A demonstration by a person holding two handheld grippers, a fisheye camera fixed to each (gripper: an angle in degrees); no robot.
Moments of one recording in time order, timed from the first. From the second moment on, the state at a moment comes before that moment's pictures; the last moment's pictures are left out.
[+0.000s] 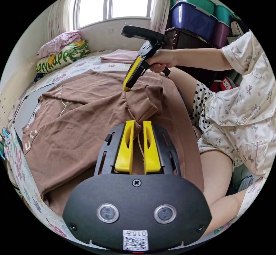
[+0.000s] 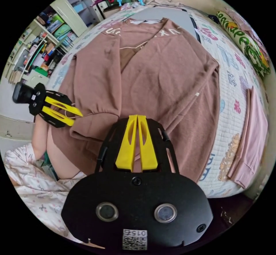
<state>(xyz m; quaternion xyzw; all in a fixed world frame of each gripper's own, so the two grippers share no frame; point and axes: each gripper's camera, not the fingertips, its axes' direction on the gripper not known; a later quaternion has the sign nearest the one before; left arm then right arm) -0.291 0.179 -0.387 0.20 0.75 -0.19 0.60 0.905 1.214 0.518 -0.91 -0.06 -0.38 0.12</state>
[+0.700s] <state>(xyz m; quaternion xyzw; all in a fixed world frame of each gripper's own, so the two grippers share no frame) -0.293 0.229 -0.422 0.16 0.69 -0.15 0.69 0.806 1.185 0.400 -0.81 -0.12 -0.53 0.22</state>
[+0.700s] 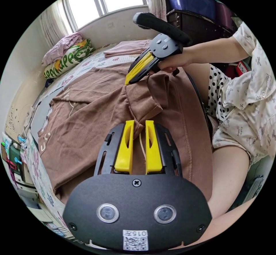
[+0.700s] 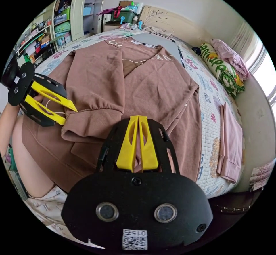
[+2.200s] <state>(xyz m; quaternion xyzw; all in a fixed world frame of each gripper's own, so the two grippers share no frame) -0.118 0.545 0.052 -0.20 0.59 -0.49 0.61 0.639 1.660 0.495 -0.87 -0.13 -0.42 0.23</state>
